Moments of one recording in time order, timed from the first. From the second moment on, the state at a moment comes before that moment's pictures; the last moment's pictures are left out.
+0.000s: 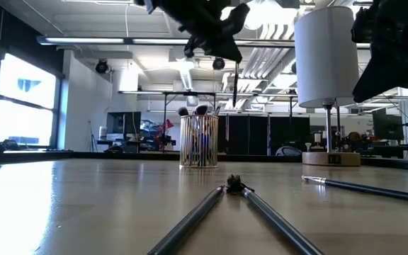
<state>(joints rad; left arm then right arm) 0.08 1.73 1.39 -0.01 -0.52 -0.16 0.47 0.89 0.59 -0.72 0.54 1.01</state>
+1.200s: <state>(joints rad) 0.39 1.49 0.76 0.51 0.27 0.25 0.46 0.89 0.59 -0.50 0.81 1.17</state>
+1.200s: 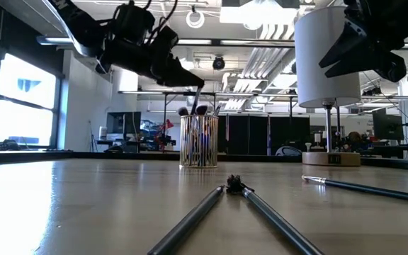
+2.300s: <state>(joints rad) -0.05 1.44 1.20 -0.12 -0.37 0.06 0.46 0.89 0.59 -0.50 0.75 0.95</state>
